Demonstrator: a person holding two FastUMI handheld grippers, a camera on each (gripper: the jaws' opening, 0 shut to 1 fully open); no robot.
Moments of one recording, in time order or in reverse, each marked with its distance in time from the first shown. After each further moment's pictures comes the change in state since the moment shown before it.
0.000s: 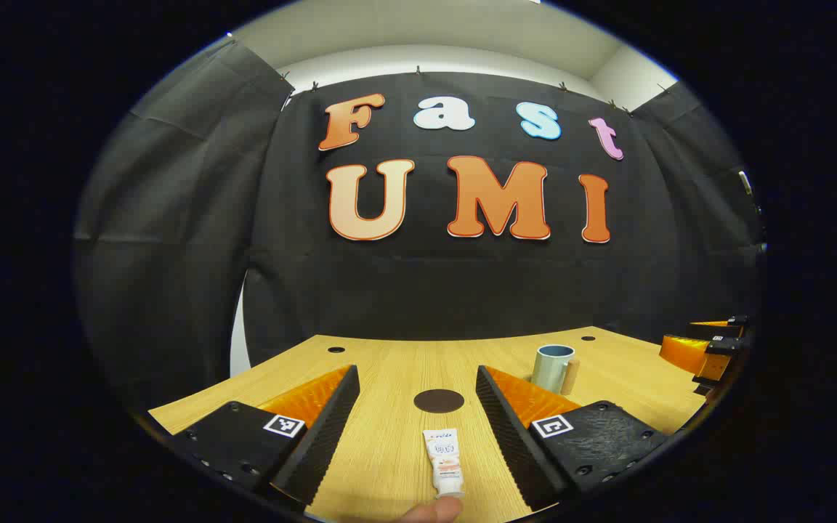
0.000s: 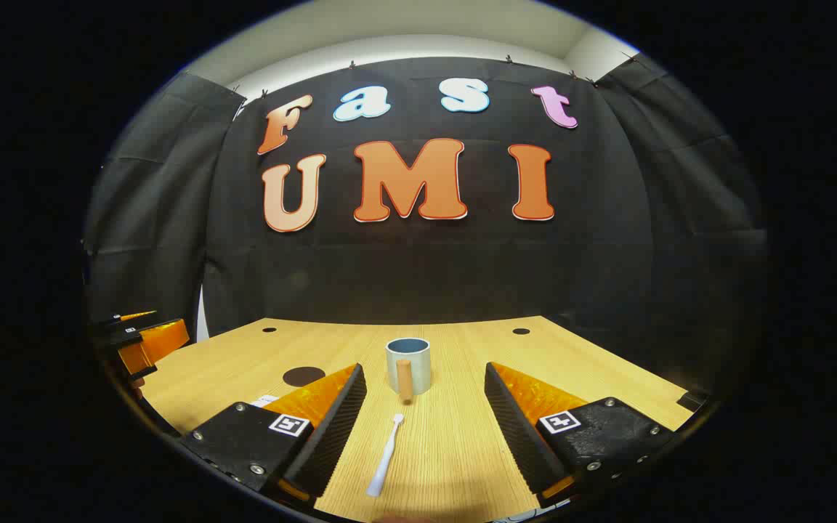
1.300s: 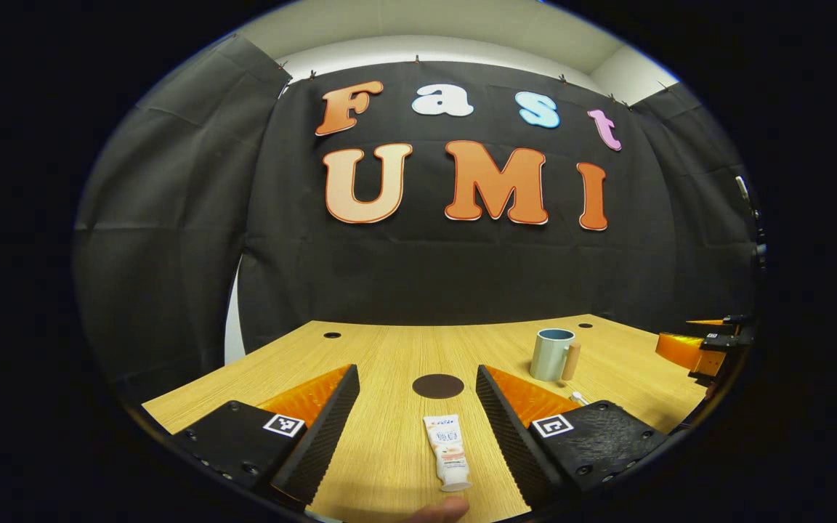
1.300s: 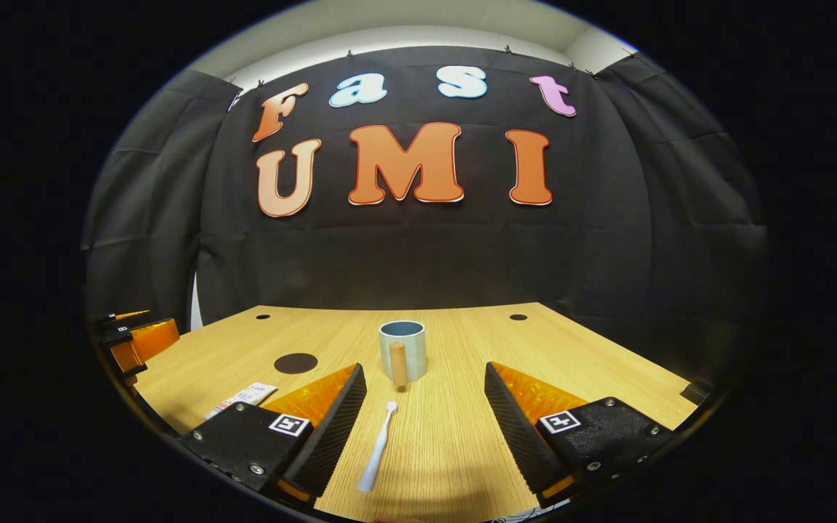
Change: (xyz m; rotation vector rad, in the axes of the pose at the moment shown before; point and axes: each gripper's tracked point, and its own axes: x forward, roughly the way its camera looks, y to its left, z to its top) left arm 0.004 -0.001 -0.027 -0.012 0.048 -0.030; right arm 0.009 -0.003 -0.029 -0.012 0.061 -0.014
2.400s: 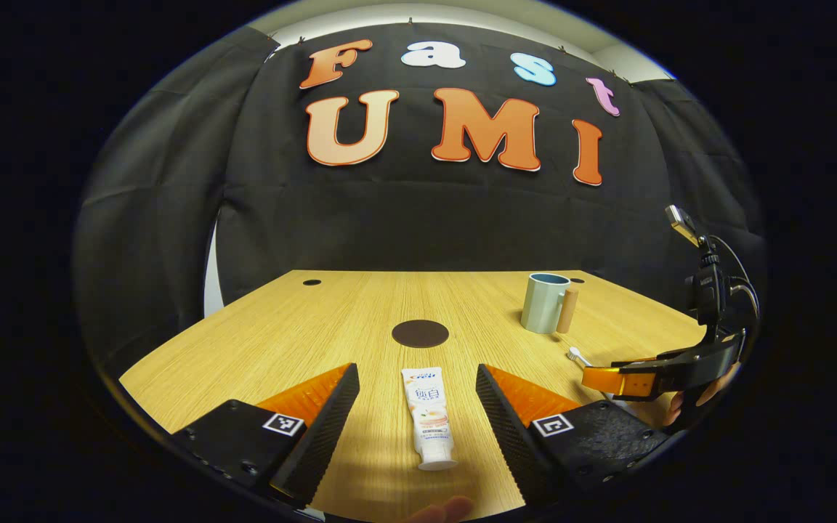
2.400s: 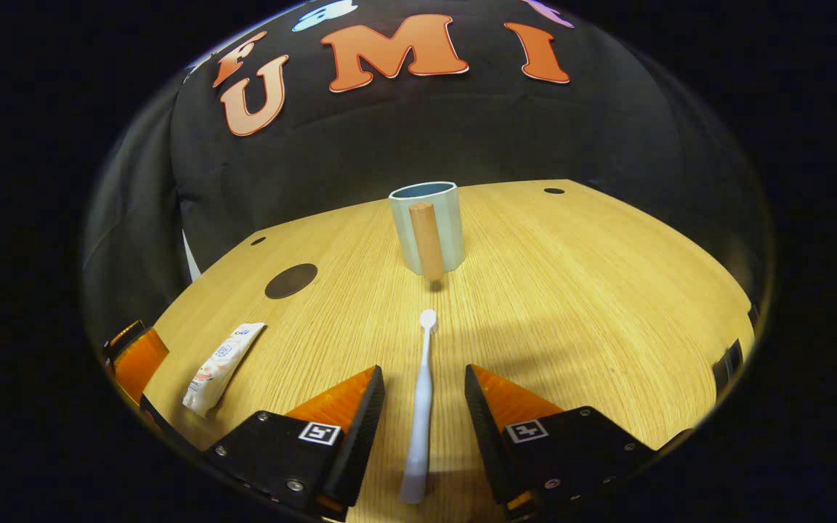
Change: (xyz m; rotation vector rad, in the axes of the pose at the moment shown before) left arm 0.022 -0.027 -0.082 -0.012 0.222 -0.057; right arm 0.058 0.055 -0.135 0.131 0.483 0.062
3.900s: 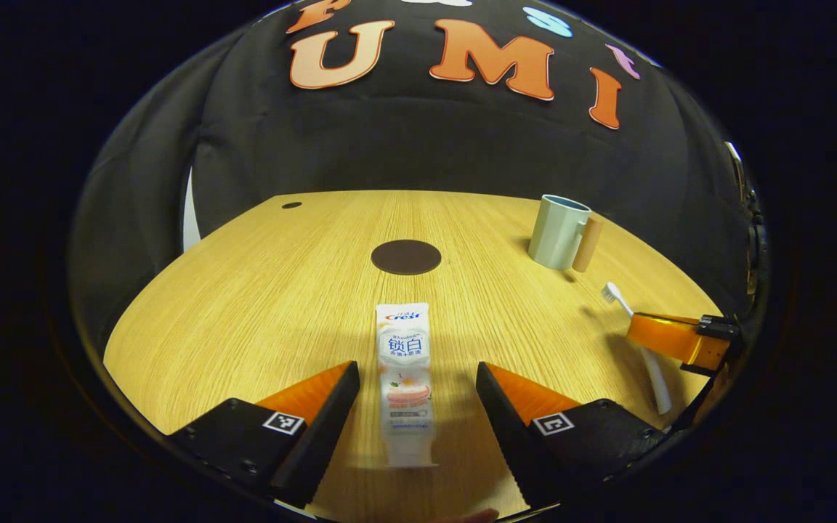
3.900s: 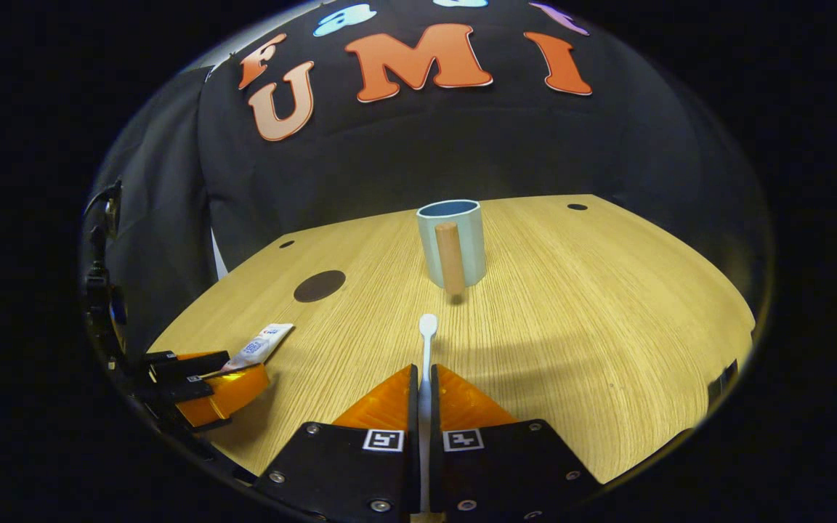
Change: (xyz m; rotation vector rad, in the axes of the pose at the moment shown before) left arm 0.048 -0.014 -0.077 -0.028 0.351 -0.012; right arm -0.020 0.007 0.016 -0.055 -0.079 0.095
